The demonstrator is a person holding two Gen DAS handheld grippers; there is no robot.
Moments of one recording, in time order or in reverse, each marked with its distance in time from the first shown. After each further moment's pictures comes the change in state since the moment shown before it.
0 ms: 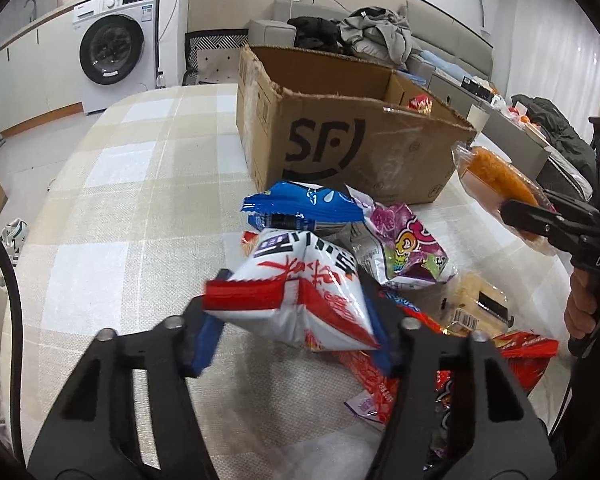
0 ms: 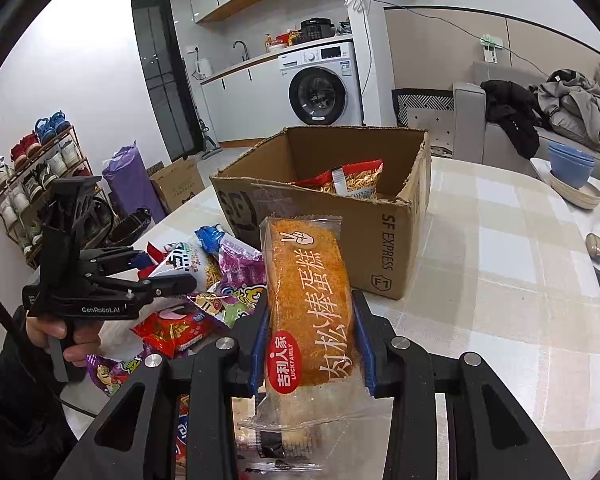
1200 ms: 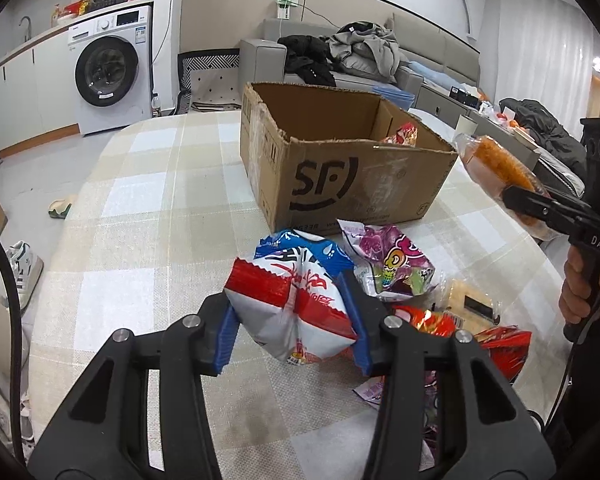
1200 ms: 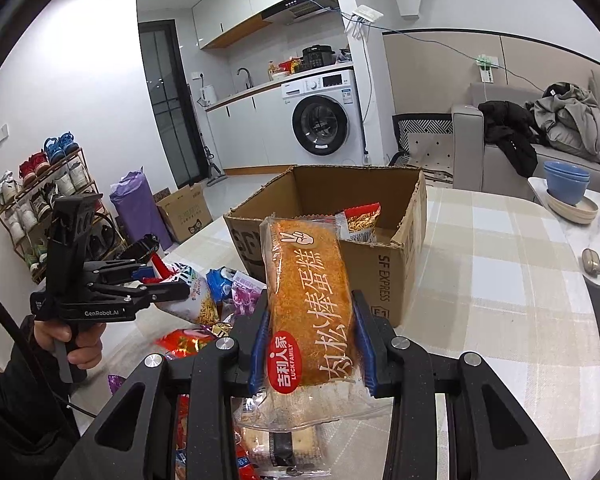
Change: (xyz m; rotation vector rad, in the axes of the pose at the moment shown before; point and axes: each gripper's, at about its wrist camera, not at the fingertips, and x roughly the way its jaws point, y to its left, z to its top) left arm -0.048 0.006 0.008 0.052 -0.050 -0.013; right arm -0.026 0.001 0.012 0.006 -0.102 0.015
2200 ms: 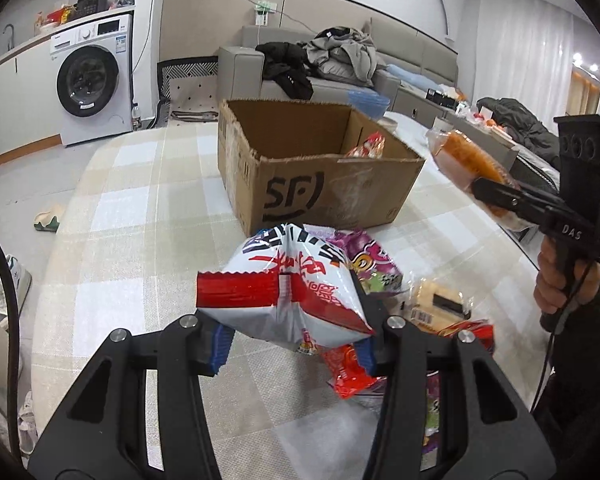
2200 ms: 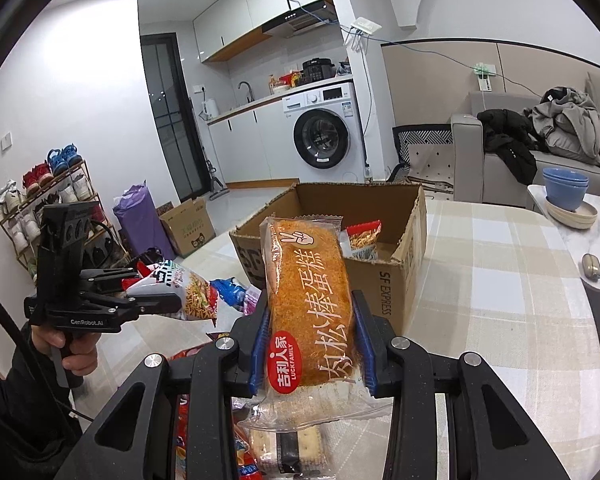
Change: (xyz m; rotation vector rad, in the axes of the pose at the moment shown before) left arm -0.027 -0.012 0.006 0.034 -0.037 -0.079; right arm -0.010 -0.002 0.006 0.016 -0.061 0.010
